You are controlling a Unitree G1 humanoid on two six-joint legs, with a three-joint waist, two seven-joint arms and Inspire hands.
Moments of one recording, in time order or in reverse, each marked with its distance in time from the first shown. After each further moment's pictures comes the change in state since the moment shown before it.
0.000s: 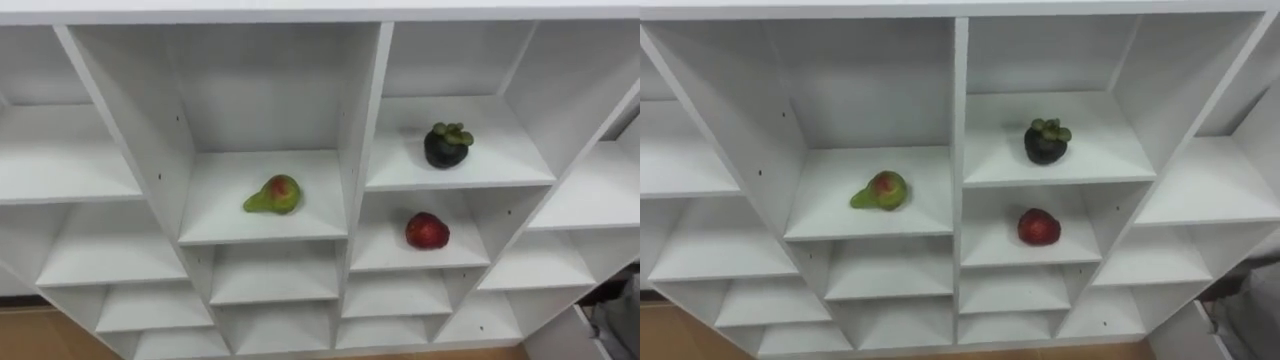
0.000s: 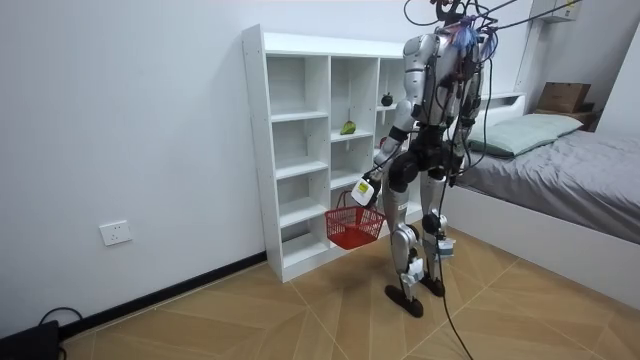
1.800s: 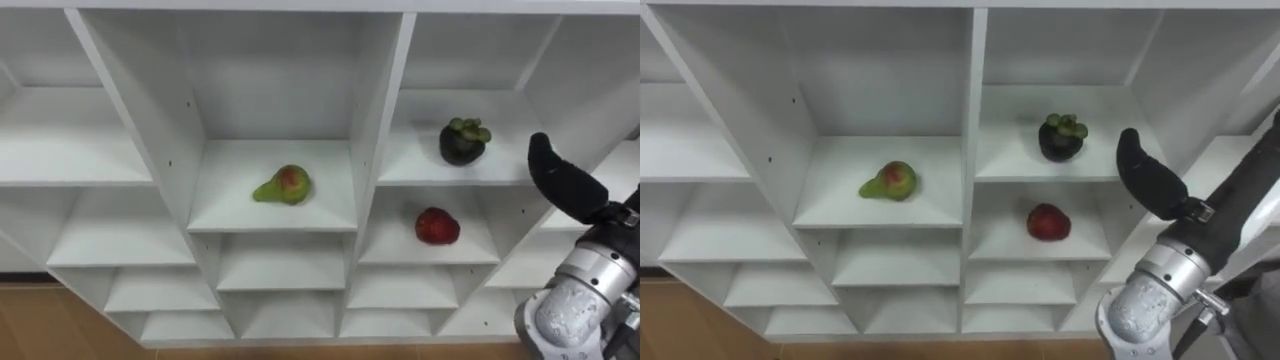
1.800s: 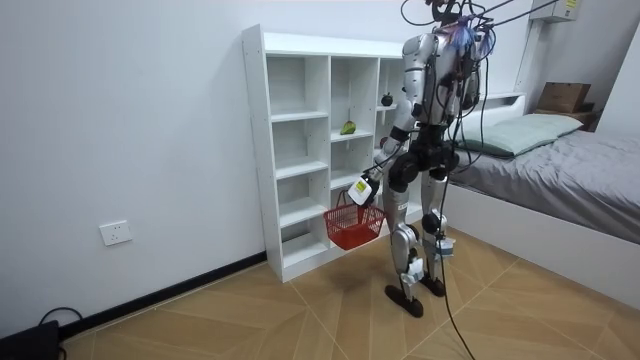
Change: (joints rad) left arm -0.006 0.013 -0.069 0.012 0.051 -0.083 0.097; right arm 0.001 -0.027 0.205 -1.232 -0.906 -0.288 -0.768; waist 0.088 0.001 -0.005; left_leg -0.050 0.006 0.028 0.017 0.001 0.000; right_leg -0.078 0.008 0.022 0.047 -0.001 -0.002
